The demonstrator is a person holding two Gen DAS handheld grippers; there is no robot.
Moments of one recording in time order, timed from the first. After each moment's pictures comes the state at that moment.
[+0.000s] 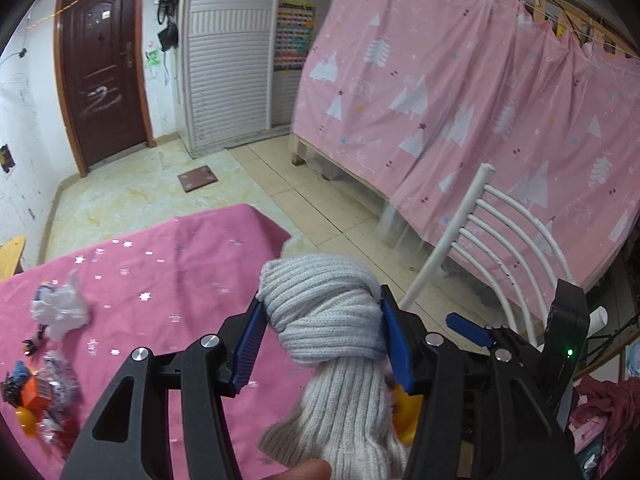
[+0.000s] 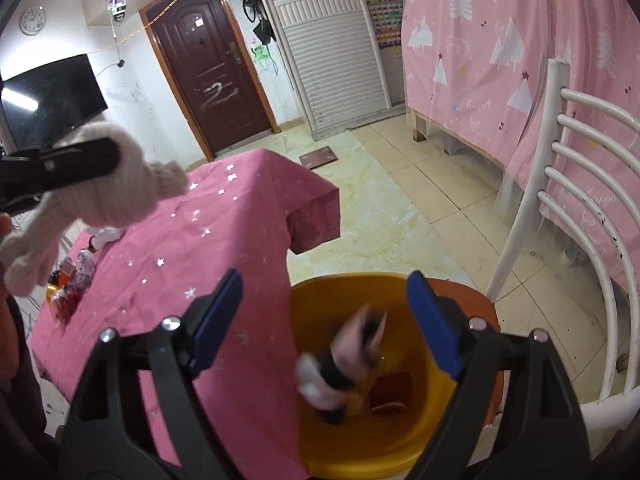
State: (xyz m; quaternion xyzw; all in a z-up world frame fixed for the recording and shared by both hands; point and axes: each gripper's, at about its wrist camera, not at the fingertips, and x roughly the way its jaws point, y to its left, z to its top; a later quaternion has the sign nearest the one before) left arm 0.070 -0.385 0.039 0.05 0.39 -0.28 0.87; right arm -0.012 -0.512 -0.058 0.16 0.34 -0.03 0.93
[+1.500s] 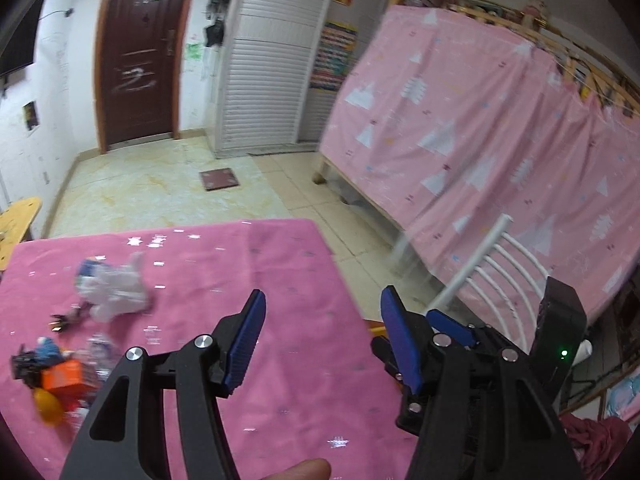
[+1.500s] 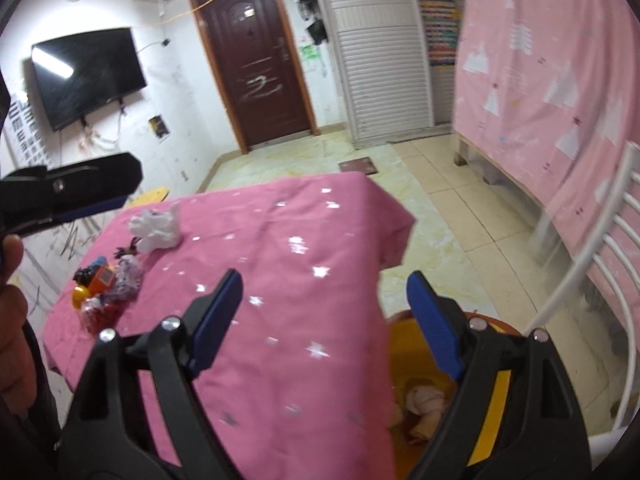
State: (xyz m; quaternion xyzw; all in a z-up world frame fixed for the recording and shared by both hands) left arm 0.091 -0.266 0.067 -0.03 0.37 -0.24 0.90; right arm 0.042 -0.407 -0.014 0.10 0.33 0.04 0.94
